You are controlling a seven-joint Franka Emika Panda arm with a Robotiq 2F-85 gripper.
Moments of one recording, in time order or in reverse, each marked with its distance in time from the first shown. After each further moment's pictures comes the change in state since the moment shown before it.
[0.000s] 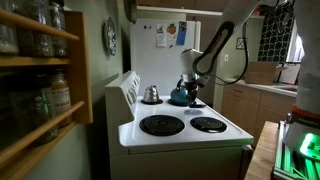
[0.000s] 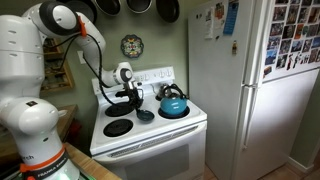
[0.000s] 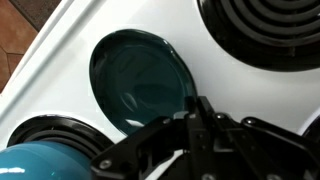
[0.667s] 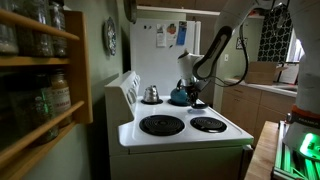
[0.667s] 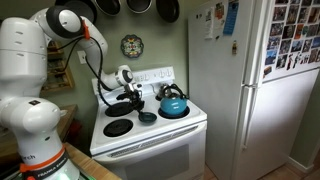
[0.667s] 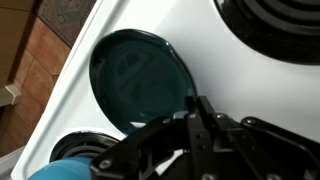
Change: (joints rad) arm 0.070 0.062 -0.064 0.047 -0.152 -0.064 0.275
